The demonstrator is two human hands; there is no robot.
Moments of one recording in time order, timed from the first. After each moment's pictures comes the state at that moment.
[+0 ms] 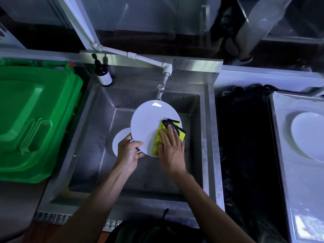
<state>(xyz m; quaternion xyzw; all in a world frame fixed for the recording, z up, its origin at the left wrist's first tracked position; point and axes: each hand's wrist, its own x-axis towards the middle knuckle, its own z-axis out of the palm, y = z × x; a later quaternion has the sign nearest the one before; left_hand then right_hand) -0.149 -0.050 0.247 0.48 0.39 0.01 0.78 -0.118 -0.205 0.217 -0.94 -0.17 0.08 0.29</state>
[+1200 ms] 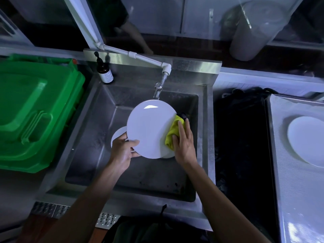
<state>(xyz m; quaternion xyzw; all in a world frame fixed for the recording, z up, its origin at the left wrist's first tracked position) -0.164 -0.061 0.255 0.55 0.37 0.01 0.75 -0.083 -0.266 0.207 -0.90 -0.14 0.08 0.41</state>
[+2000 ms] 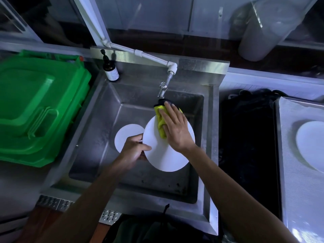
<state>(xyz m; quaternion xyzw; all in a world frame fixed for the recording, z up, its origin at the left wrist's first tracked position) -0.158 -0.070 0.253 0.62 0.32 -0.10 0.71 -0.042 -0.233 0.247 -0.88 -0.38 0.01 0.29</state>
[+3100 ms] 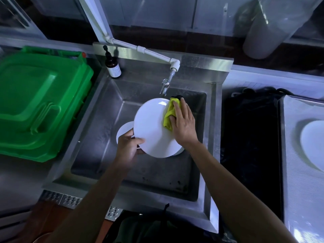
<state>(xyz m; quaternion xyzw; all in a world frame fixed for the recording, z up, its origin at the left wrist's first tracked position) -0.168 -0.072 0.259 0.57 0.36 0.02 0.74 -0.027 -0.231 0.226 -0.92 -0.24 0.05 0.31</state>
